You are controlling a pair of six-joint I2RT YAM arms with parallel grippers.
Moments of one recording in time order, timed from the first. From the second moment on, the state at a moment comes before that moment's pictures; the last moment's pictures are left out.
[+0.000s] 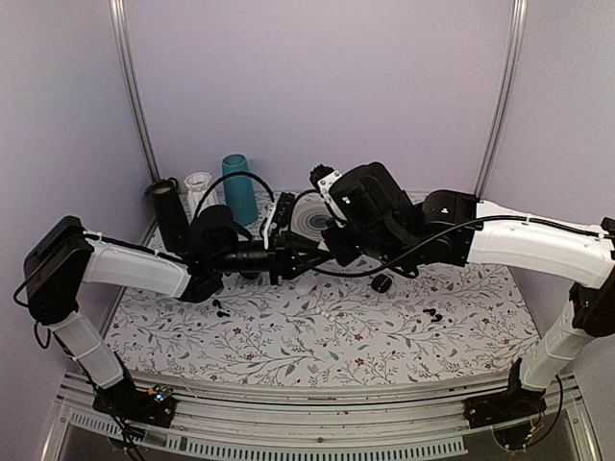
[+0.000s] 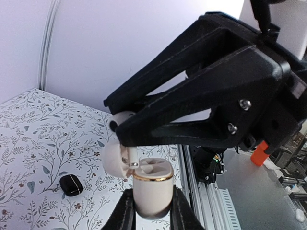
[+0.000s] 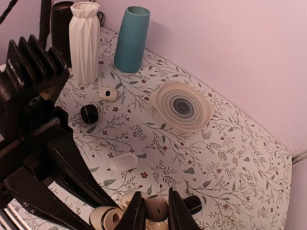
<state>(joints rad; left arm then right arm) -0.80 1.66 0.83 0.88 0.70 -0.34 1.19 1.62 1.55 -0.58 0.65 0.14</state>
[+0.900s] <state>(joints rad) -0.79 1.60 0.83 0.79 0.64 -0.33 1.13 1.52 1.47 -0.52 0.45 0.13</state>
